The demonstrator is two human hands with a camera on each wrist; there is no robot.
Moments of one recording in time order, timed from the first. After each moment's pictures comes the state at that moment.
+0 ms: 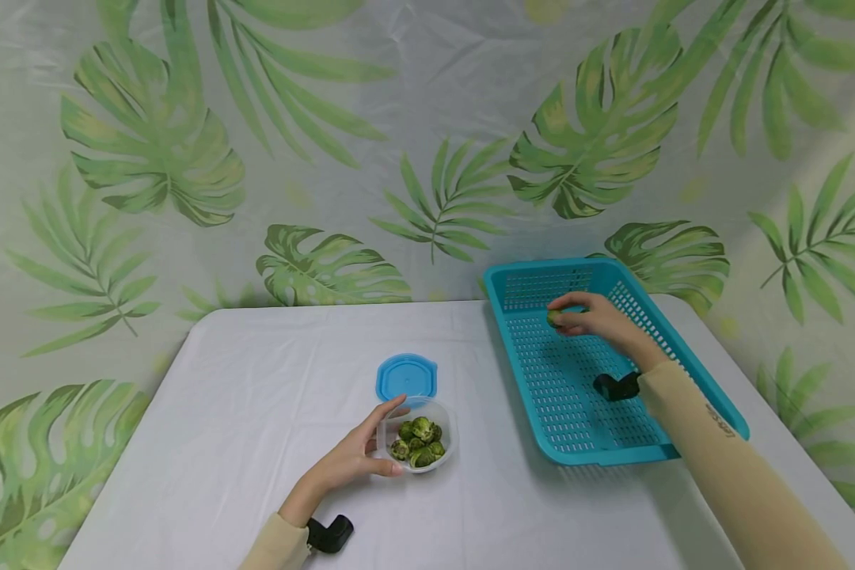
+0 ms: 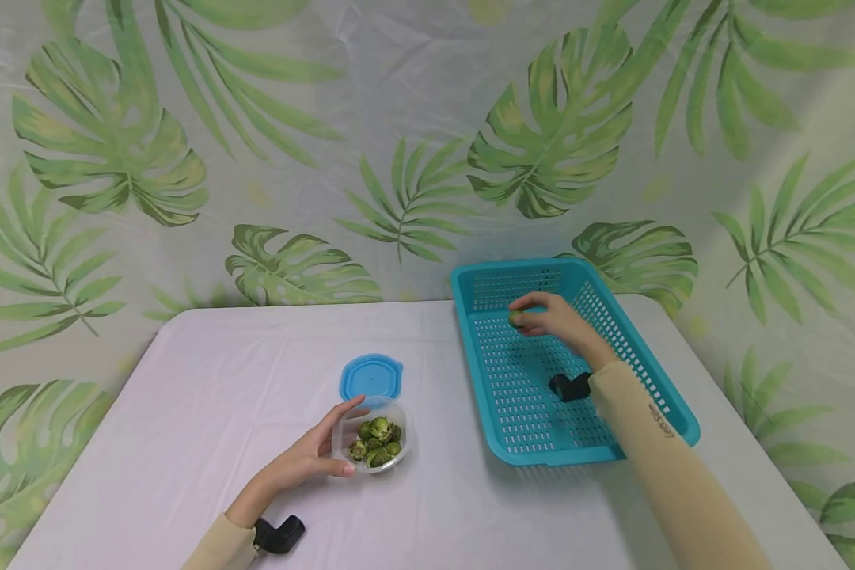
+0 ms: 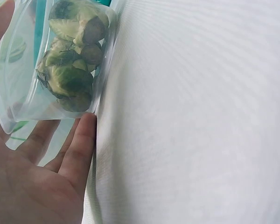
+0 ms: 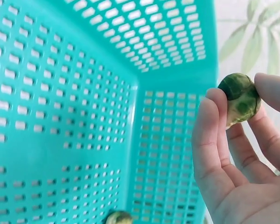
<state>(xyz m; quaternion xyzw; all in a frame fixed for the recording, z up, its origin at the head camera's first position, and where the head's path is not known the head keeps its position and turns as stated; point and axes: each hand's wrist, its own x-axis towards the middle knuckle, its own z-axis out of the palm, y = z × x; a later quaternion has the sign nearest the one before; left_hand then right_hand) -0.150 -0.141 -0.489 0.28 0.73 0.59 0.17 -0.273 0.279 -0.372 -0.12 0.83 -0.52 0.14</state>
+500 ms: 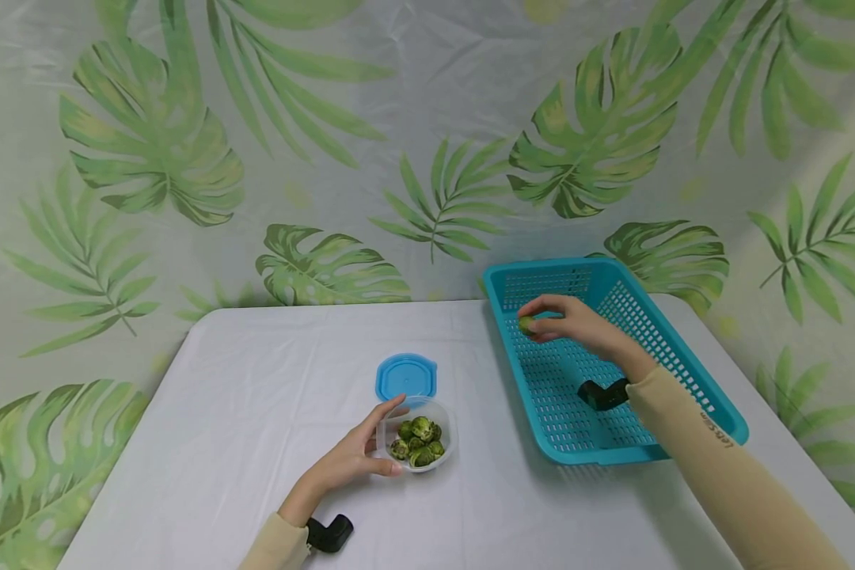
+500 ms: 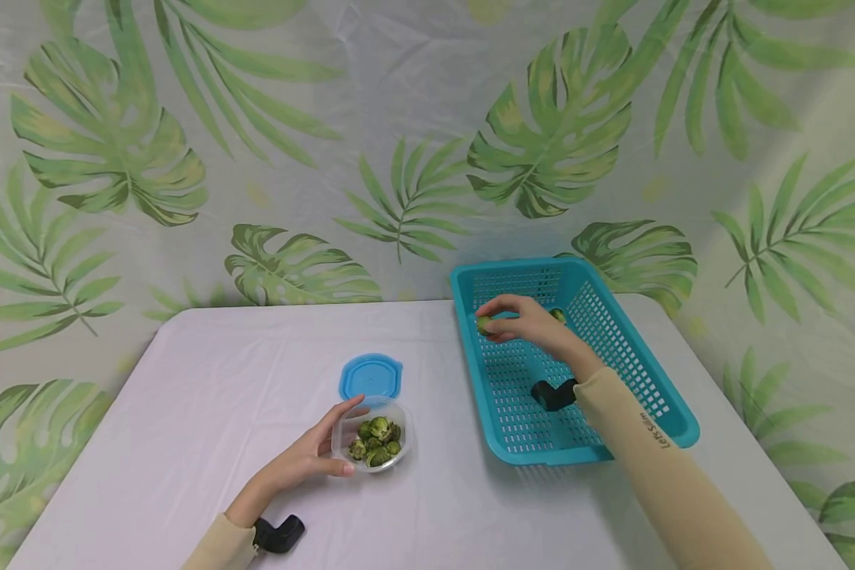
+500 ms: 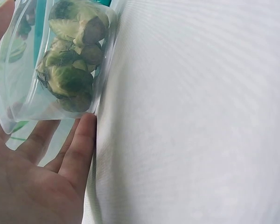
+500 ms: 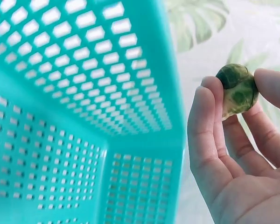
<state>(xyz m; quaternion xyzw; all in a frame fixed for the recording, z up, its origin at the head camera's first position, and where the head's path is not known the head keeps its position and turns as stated) -0.150 -0.141 -0.488 0.28 0.73 0.60 0.17 -0.256 0.243 -0.356 -0.21 0.80 -0.54 0.16</state>
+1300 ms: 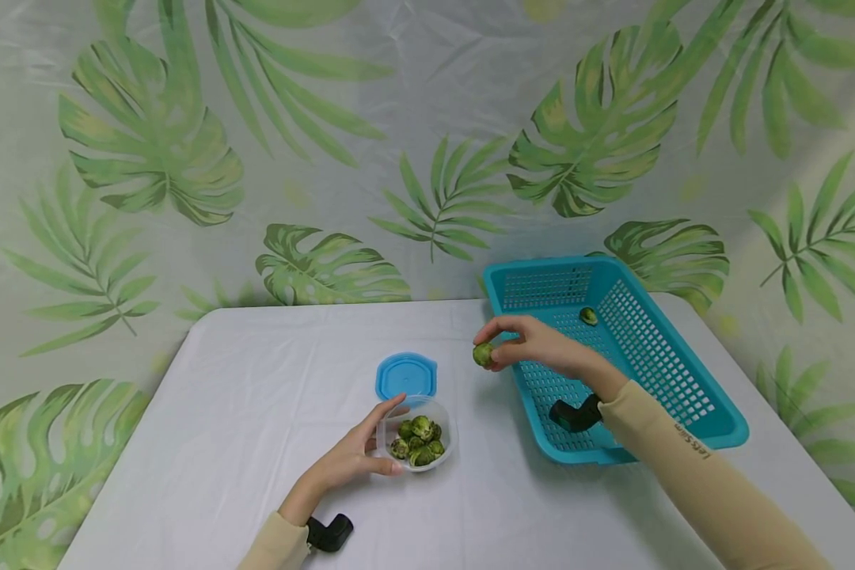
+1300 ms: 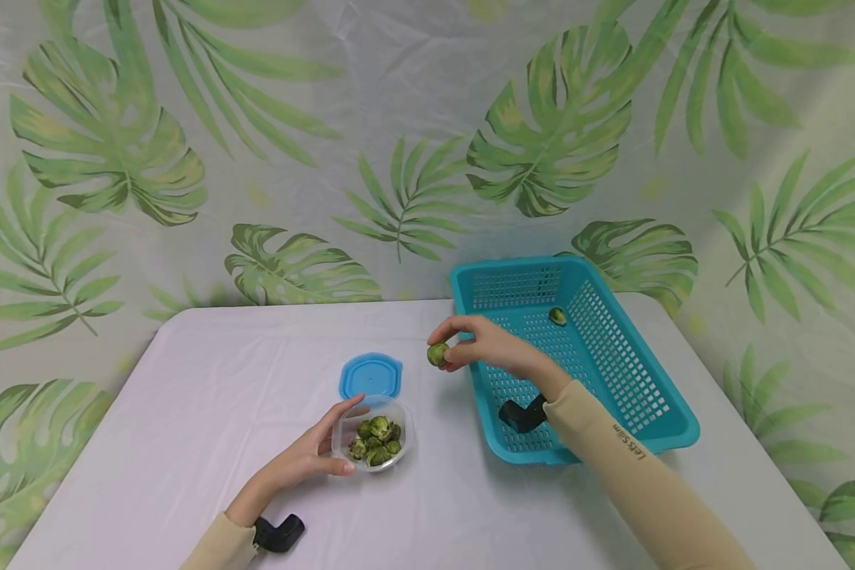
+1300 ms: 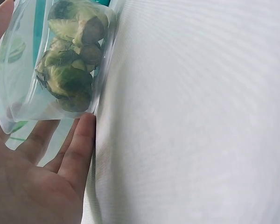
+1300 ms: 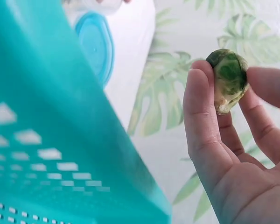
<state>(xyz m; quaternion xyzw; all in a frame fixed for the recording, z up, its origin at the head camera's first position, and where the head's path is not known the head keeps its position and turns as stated) -0.152 -0.142 -0.490 0.28 0.74 0.59 0.17 -0.231 0.188 -0.354 -0.28 0.76 -0.53 0.24</state>
